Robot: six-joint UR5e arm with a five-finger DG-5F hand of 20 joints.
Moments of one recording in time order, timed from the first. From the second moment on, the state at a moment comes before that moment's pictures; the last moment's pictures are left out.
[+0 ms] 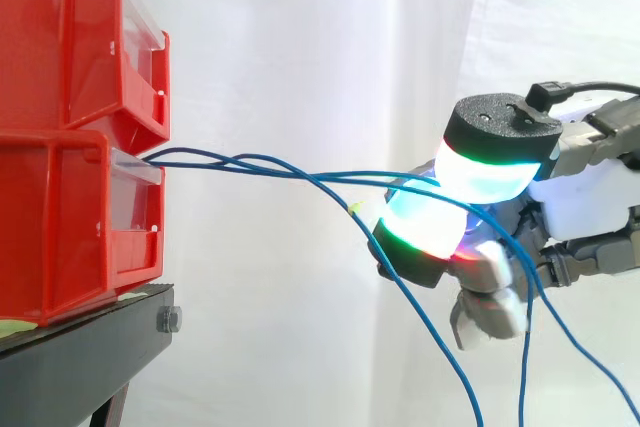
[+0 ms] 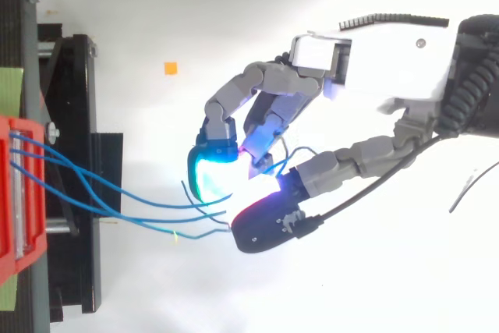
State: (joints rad) arm 0.12 -2.16 -1.25 -3.07 -1.34 -0.25
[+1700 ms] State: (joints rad) arm 0.13 -2.16 -1.36 -2.87 -1.35 -0.18
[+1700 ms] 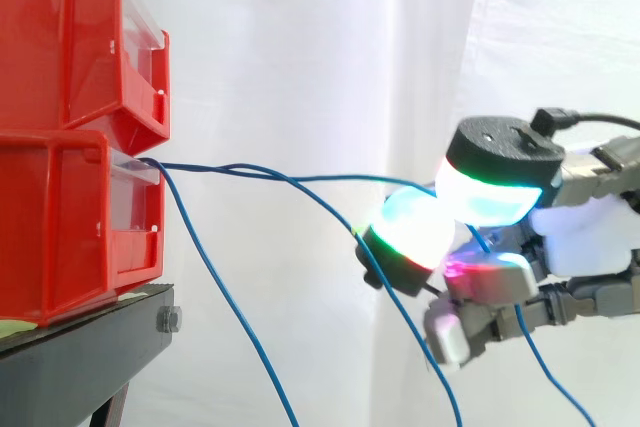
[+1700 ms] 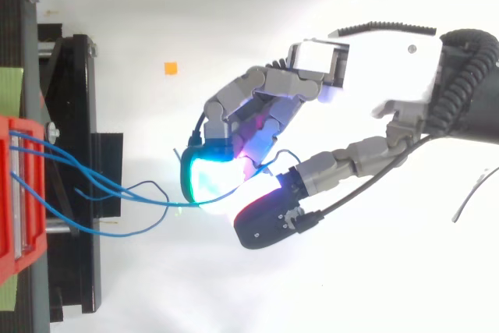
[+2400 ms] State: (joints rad) arm 0.12 -2.16 -1.37 -2.89 -1.36 -0.03
